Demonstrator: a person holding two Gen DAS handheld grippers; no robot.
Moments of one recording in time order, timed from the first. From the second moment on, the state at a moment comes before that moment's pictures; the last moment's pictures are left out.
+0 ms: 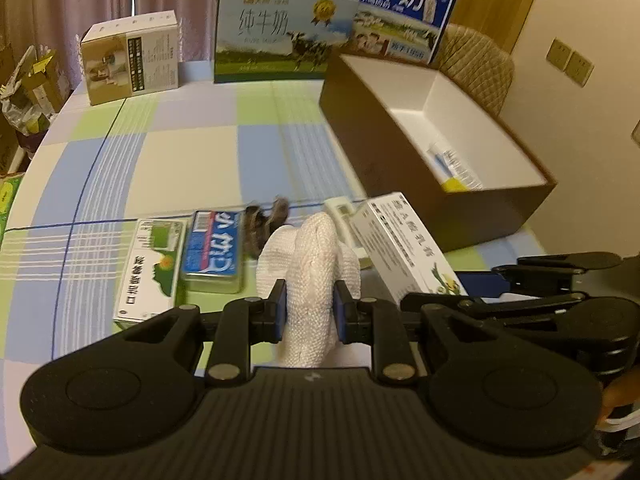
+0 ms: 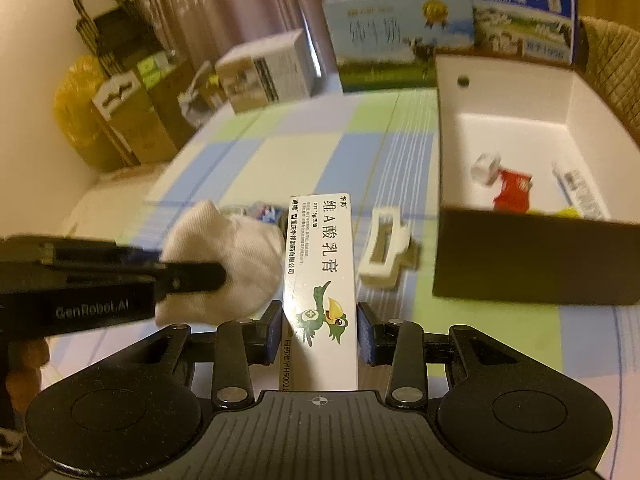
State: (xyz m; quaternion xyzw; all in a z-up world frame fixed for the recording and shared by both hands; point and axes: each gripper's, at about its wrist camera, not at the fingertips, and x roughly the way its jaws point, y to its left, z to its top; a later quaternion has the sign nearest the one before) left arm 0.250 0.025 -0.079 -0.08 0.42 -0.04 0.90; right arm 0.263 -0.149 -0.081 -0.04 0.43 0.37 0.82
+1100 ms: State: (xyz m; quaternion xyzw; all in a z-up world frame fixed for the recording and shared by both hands) left arm 0.396 -0.115 -0.023 -0.05 0.37 -0.11 0.92; right arm 0.412 -0.274 -0.012 -0.01 0.36 0.30 0.88
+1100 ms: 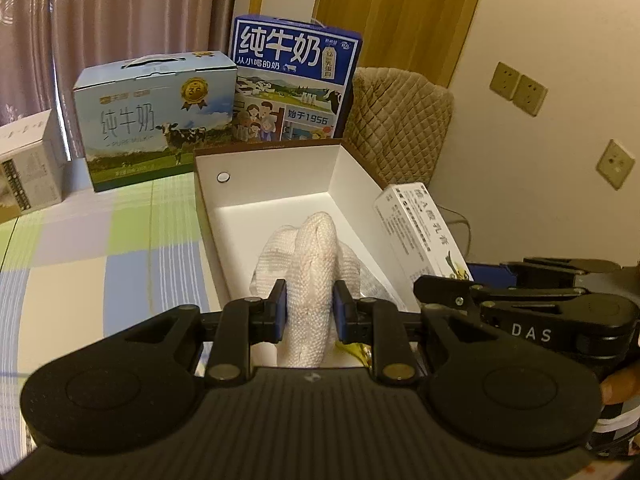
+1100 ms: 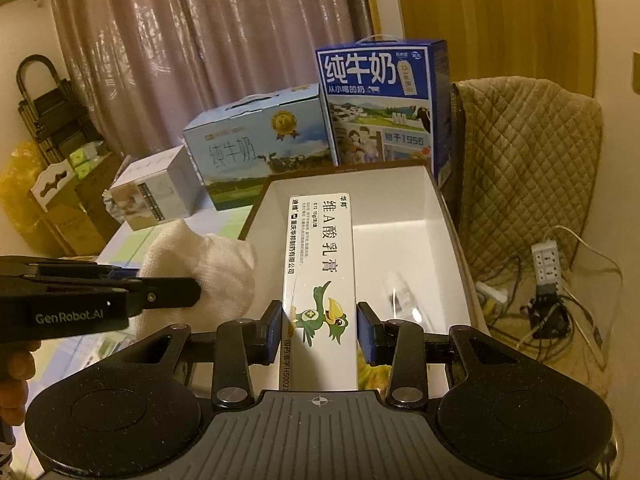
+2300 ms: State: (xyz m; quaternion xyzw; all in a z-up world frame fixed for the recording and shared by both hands) left arm 0.577 -0.127 -0.094 0.01 0.42 -0.05 0.90; right arm 0.582 -0.208 -0.101 -0.15 0.34 0.26 0.89
